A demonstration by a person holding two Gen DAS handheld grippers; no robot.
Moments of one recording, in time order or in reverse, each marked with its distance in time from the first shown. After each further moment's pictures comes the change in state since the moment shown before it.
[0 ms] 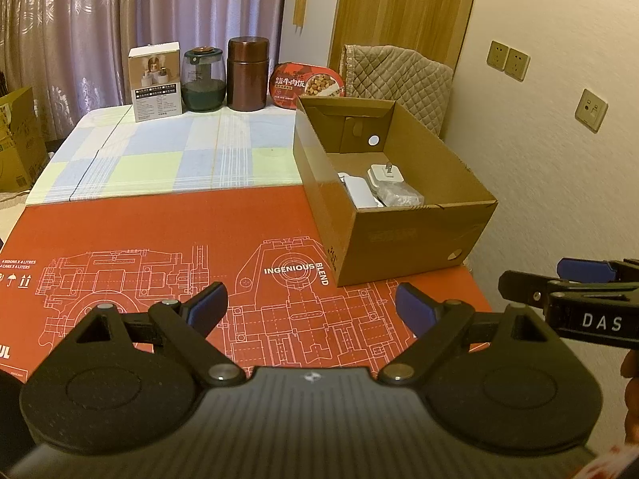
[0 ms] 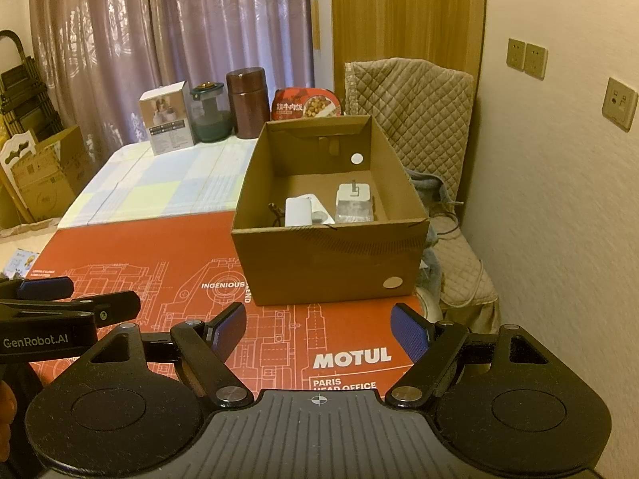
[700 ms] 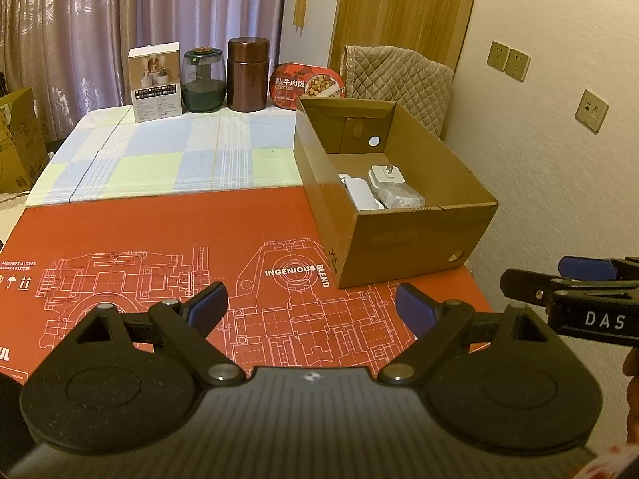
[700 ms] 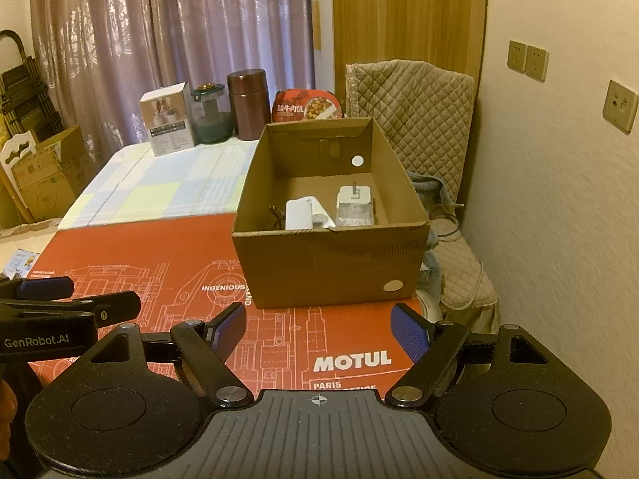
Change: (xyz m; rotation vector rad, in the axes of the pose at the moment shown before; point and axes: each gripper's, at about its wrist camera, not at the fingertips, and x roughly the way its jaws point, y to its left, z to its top) left arm 0.001 0.000 0.001 -0.001 0.001 -0.001; right arm 0.000 0.001 0.001 0.000 -0.001 0.000
